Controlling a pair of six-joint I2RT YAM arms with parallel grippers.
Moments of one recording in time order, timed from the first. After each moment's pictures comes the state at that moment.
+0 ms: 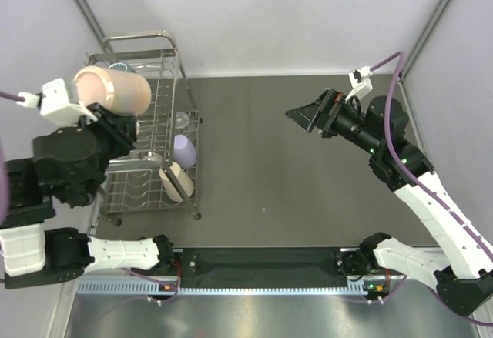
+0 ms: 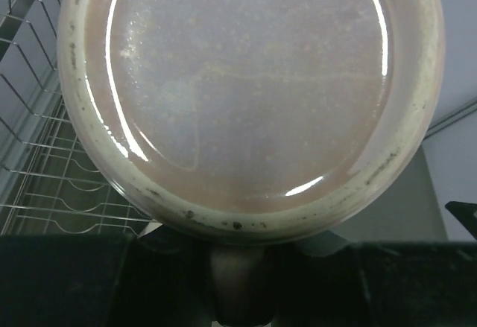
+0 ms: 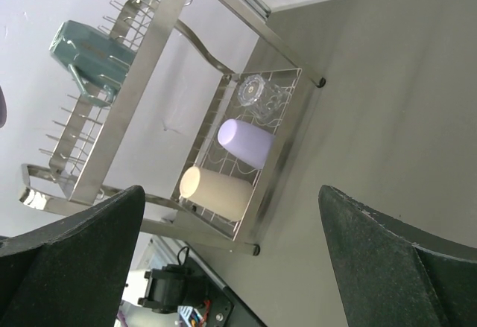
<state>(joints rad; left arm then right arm) -1.15 1.03 2.10 -1.42 -1.12 -0.75 0.52 0.99 1.16 -0.27 -0.24 0.74</state>
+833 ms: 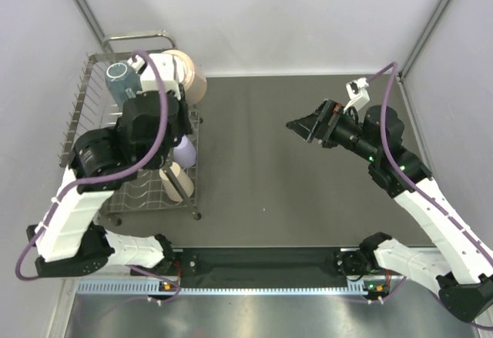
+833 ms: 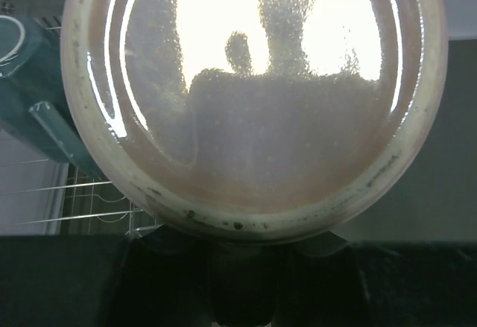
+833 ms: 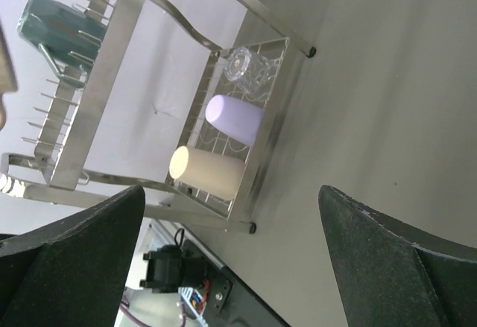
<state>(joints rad) -1.04 1.23 2.01 -1.19 -0.93 -0.38 0.52 0.95 1.08 -0.29 -0.25 0.76</state>
